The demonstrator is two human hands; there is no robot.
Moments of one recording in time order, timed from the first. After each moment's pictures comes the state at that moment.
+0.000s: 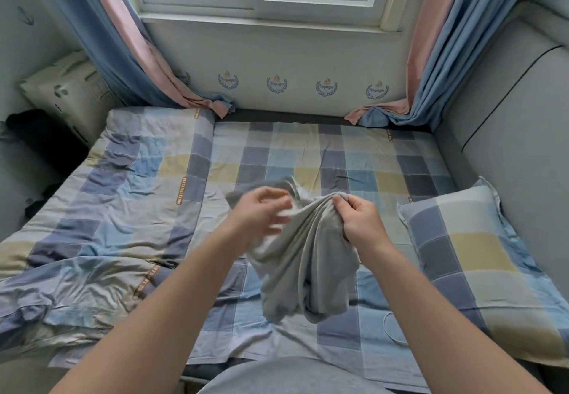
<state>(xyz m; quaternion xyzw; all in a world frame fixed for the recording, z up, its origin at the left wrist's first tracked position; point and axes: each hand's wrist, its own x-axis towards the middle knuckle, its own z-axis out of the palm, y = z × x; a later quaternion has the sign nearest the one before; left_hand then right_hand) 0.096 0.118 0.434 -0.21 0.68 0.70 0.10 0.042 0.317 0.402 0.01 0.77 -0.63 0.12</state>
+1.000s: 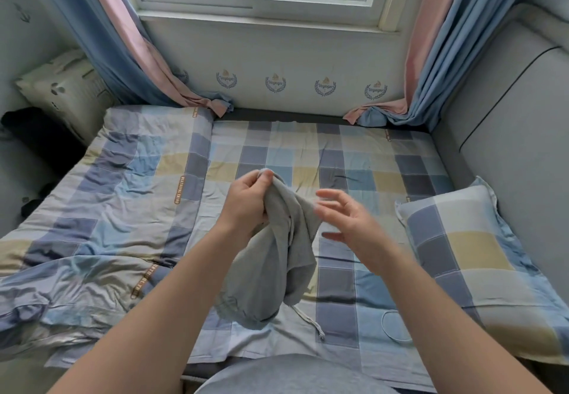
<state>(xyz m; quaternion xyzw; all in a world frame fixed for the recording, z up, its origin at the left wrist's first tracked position) 0.098 0.123 0.453 -0.21 0.63 0.75 -0.04 0.062 0.322 0.429 -0.09 0.72 -0.64 0.27</state>
